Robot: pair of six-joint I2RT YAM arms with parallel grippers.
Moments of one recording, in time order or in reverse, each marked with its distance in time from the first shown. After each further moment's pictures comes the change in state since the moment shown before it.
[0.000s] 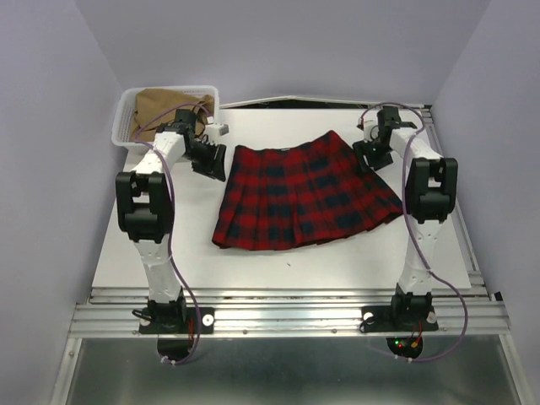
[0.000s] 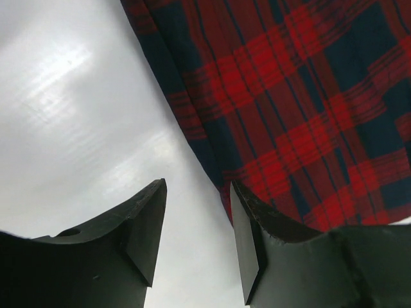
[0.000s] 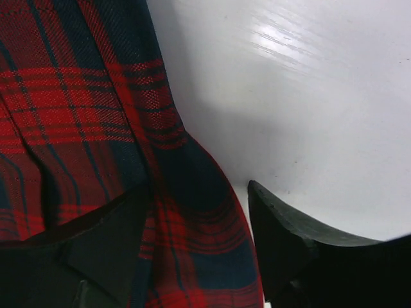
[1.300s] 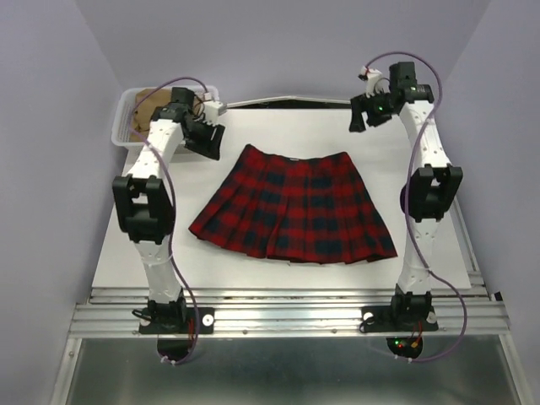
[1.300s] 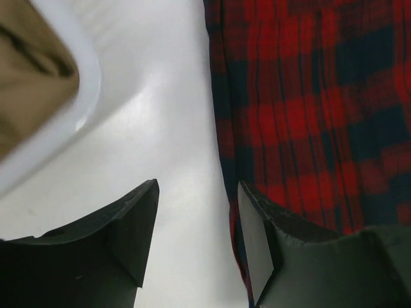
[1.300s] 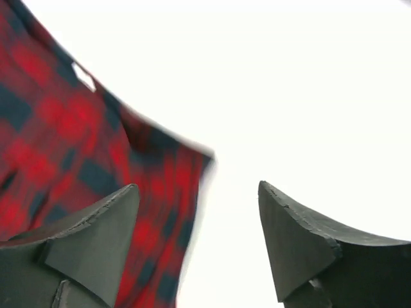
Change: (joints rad) left arm -0.039 0.076 0.265 -0.032 -0.177 0.025; right arm -0.016 0.000 0.478 -0.281 -0.300 -0.045
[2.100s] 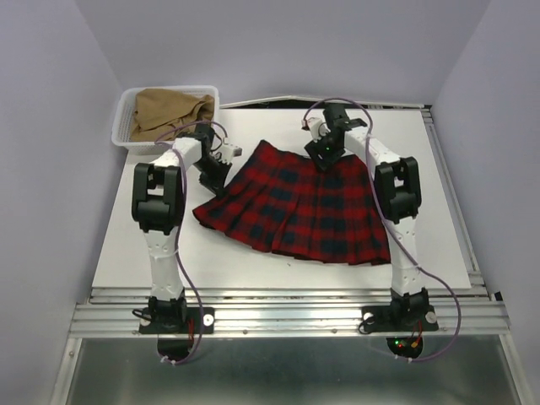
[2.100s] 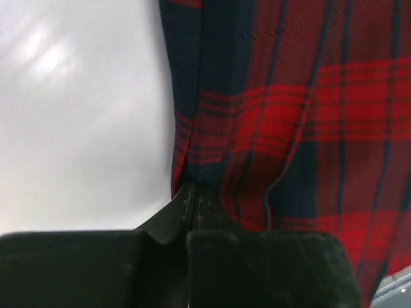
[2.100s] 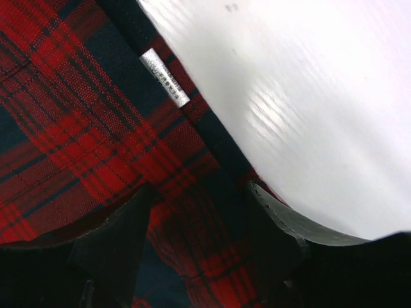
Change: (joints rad) left arm -0.012 0.018 -0.344 -0.019 0.028 0.089; right arm 0.292 0.146 -0.243 0.267 0.322 -0.077
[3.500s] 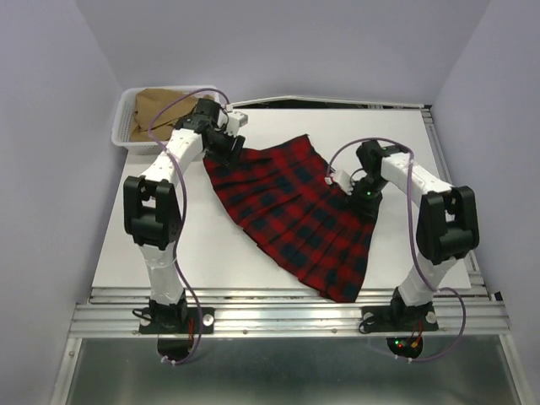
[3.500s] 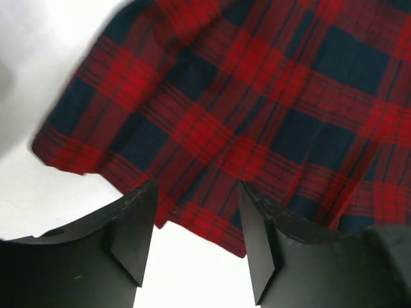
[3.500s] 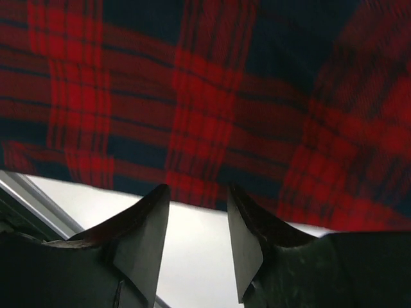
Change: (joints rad) left arm -0.091 -0.145 0.151 0.106 -0.051 -0.164; right arm -0.110 -0.677 -0.793 -0.326 -0.108 -0.504
